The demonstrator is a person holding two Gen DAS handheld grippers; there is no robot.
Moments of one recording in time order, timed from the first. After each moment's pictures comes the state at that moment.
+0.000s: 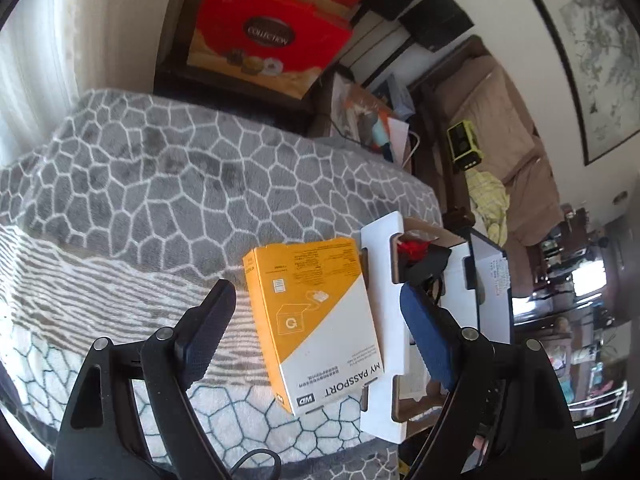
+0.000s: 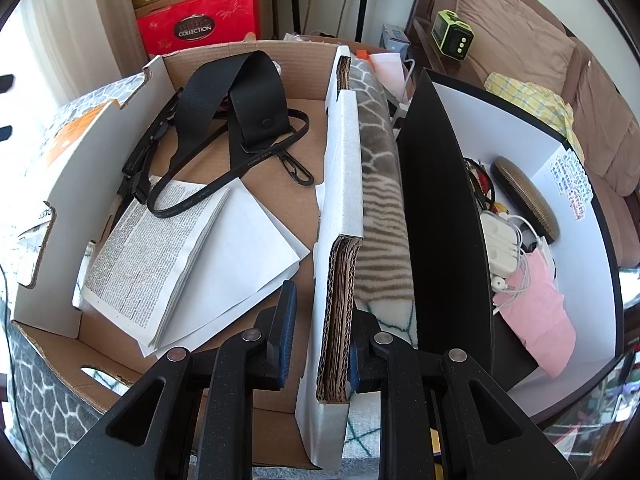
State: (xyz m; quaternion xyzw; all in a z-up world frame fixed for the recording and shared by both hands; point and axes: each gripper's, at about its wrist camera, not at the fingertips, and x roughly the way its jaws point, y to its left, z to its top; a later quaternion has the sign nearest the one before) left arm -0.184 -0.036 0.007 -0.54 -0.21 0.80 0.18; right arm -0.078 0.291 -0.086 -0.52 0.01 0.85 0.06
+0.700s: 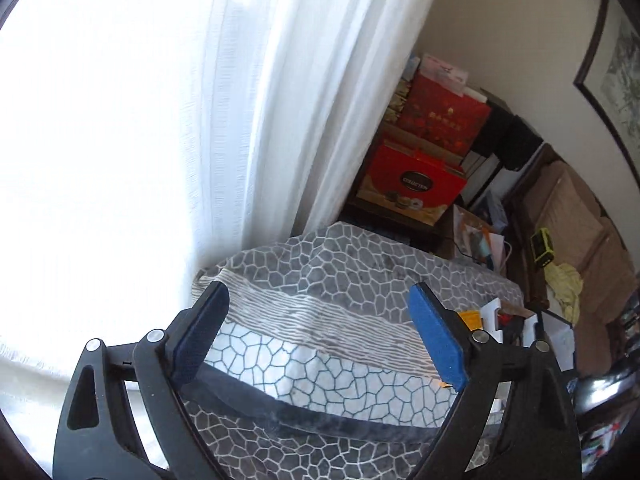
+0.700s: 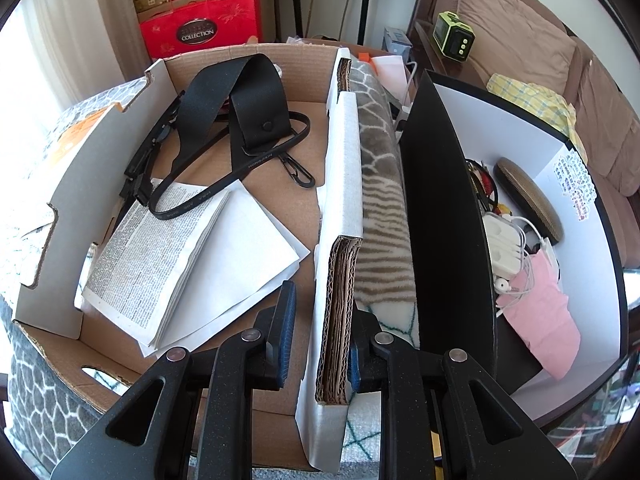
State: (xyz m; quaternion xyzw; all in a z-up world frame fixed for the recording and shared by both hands) left arm -0.061 -0.281 0.148 -0.41 -0.16 0.90 -0.05; right arm -0.076 0.295 -0.086 -0.51 0.02 0.86 0.06
